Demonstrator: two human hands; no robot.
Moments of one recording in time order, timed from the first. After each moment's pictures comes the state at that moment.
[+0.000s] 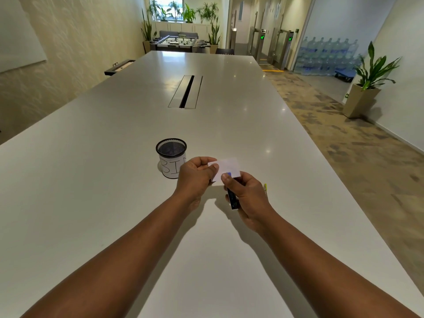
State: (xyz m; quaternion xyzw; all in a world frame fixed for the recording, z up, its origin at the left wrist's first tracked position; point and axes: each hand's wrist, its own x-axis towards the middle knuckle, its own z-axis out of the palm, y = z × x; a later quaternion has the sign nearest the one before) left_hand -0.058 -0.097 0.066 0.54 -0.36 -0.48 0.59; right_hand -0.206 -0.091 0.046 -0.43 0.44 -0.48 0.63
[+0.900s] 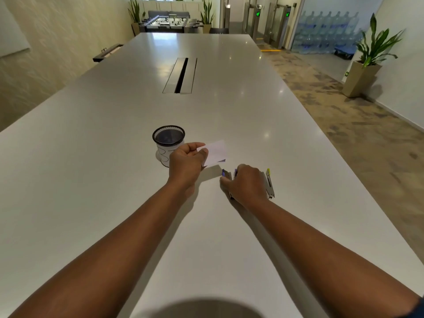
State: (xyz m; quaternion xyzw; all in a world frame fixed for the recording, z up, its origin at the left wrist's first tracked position) left_hand -0.040 -0.110 0.053 0.57 -0.34 -0.44 0.60; right_hand -0.196 -0.121 0.009 -0.69 0.67 -0.24 0.12
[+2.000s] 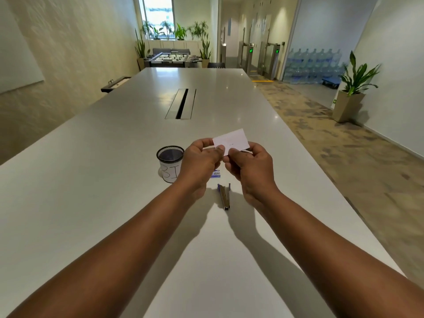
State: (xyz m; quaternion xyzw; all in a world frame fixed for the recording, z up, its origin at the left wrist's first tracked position) left_hand -0.078 -0.067 0.139 0.50 -0.40 -0.47 0.61; right_hand -0.204 -0.071 0.133 -0.40 0.41 -0.61 0.55
